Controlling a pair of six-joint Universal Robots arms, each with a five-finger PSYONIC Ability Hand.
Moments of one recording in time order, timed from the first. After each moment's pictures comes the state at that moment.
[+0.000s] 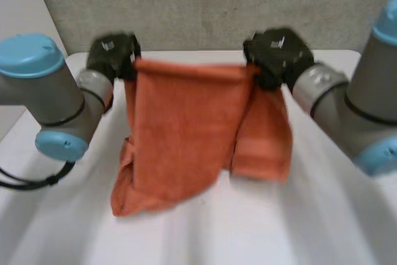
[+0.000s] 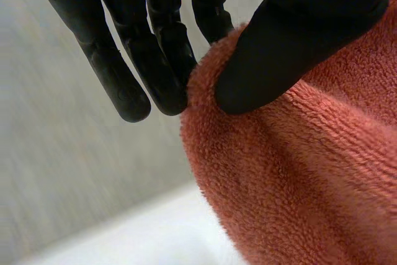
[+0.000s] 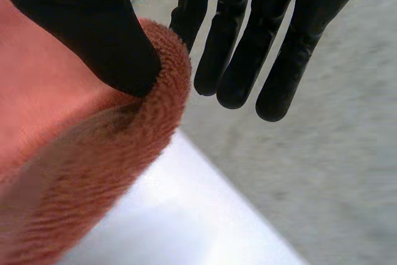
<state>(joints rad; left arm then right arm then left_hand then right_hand) 4.33 -2.12 -1.21 3.40 -1.54 3.18 2.03 -1.20 1.25 0.00 1.37 2.79 1.18 1.22 1.22 1.22 1.02 0.96 1.18 1.19 1.19 0.98</state>
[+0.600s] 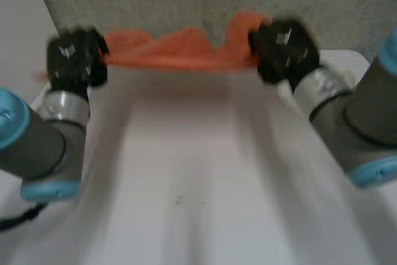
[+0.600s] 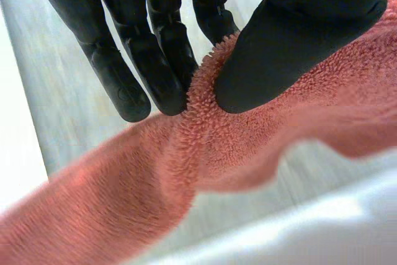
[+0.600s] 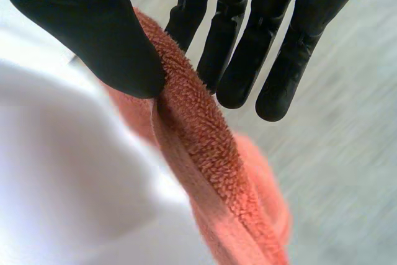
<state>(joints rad) 4.33 -1.84 -1.70 3.81 -1.73 3.18 2.05 -1.27 1.39 -0.22 1.43 2.77 1.19 1.22 1.22 1.22 1.02 0.96 1.19 1.19 1.19 0.99</state>
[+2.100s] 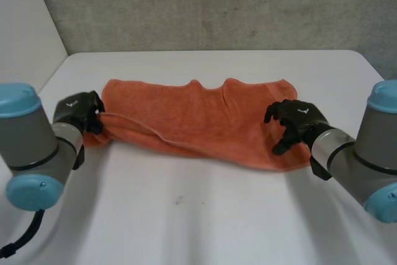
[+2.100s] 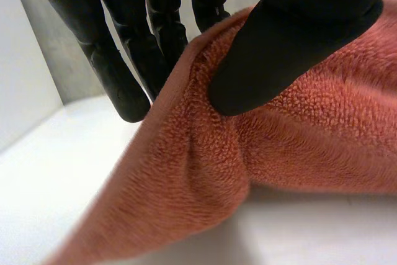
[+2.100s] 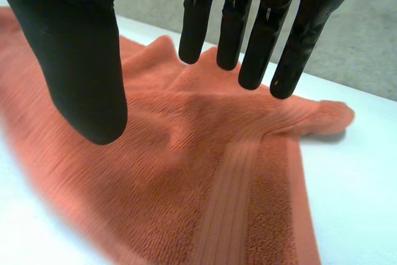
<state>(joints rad) 4.46 -2.02 -1.61 3.41 -1.66 3.07 1.87 -1.14 1.60 -0.13 1.33 3.08 1.19 1.21 1.21 1.21 1.03 0.52 0.60 0.60 0.60 0.43</state>
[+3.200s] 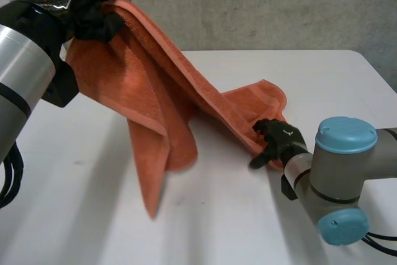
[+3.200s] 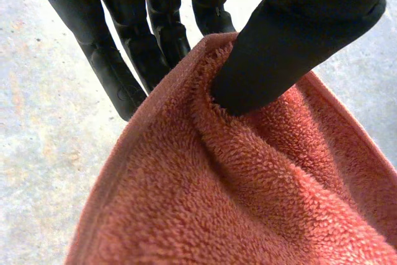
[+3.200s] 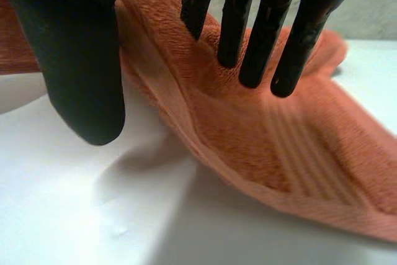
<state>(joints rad) 4.18 -1.50 -1.40 3.14 -1.62 3.08 2.03 -0.98 1.62 -0.32 1.58 3.38 1.19 1.22 1.22 1.22 1.03 0.50 0.58 0.58 0.58 0.38</state>
